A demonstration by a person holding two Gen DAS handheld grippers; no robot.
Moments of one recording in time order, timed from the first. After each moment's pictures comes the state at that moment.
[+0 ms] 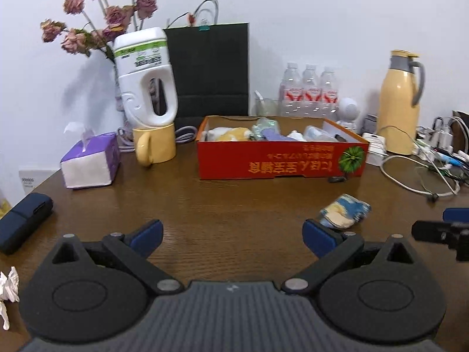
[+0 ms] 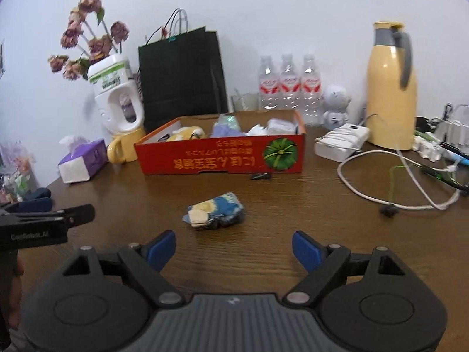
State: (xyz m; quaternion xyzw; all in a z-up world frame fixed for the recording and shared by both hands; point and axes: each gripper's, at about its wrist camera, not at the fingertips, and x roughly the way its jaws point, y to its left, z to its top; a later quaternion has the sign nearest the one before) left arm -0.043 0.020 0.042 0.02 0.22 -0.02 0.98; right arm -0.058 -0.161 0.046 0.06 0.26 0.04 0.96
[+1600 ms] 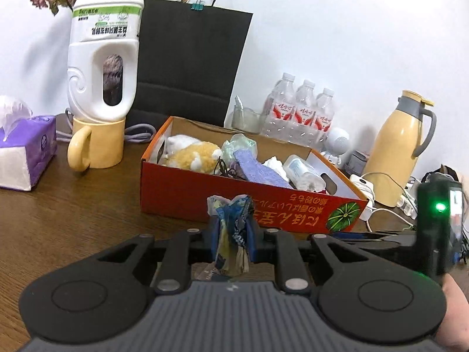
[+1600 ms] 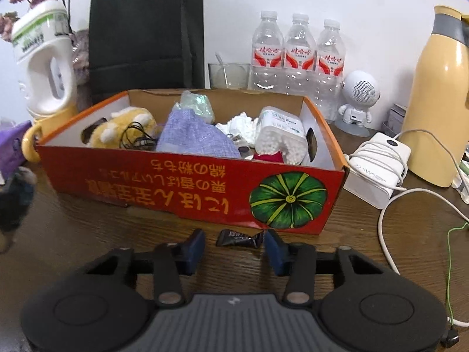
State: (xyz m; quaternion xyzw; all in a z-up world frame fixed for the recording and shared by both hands) left arm 0.086 0.015 0.039 -0.10 0.23 -0.08 0.97; right arm 0.162 -0.153 0.010 -0.01 0.33 0.00 0.95
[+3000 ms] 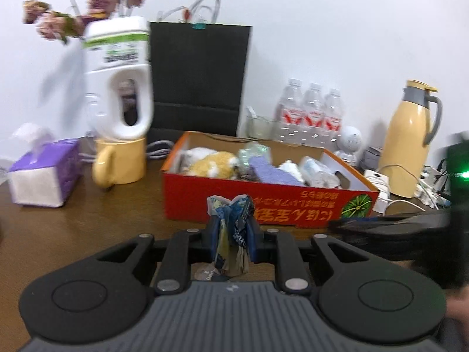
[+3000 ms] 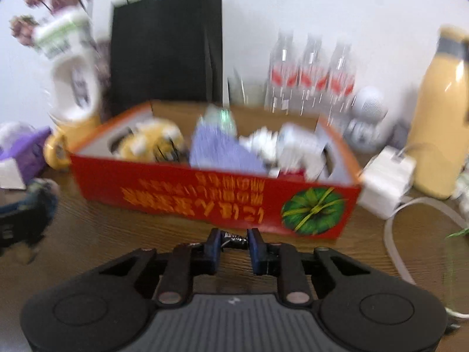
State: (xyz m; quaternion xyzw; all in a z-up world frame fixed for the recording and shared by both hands) left arm 0.047 0.006 0.046 -0.05 0.20 -0.03 0.98; right arm 0.120 -0.126 0.040 -0.02 0.28 0.02 0.96
